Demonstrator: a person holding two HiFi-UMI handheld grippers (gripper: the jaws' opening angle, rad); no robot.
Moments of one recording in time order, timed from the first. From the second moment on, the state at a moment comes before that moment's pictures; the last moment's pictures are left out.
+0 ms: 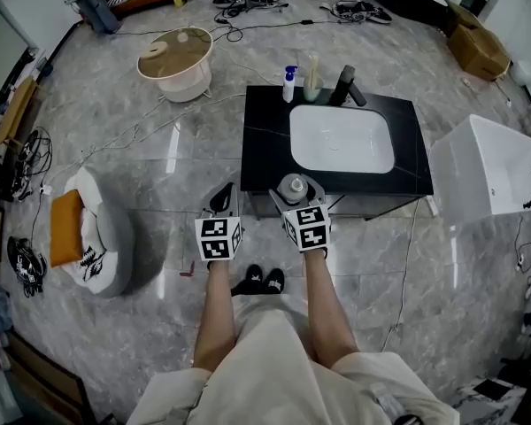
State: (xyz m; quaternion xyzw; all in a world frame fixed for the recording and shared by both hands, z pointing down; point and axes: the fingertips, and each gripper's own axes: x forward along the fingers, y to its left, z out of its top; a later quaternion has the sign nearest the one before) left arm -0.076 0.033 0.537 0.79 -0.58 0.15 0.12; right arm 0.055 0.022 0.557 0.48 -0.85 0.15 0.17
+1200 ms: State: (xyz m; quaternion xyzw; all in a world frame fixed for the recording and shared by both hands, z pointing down) left arm -0.111 -0.123 0.552 0.81 -0.55 0.16 0.11; right arm 0.030 -0.126 0.565 0.51 -0.83 0.14 0.16
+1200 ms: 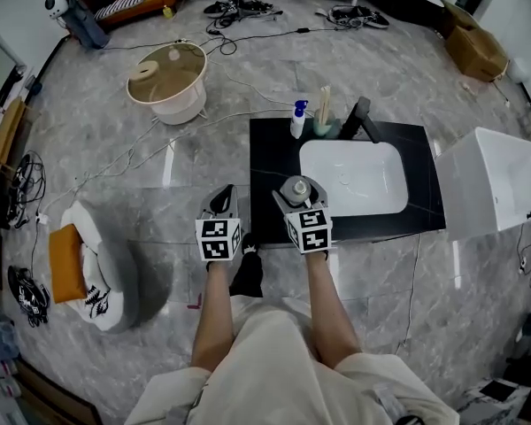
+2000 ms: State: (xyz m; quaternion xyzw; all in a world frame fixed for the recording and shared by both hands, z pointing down) left arm -0.103 -0.255 0.564 0.86 -0.47 0.18 0.11; right arm 0.007 -0.244 0.586 0.55 -0.80 0.18 0.17
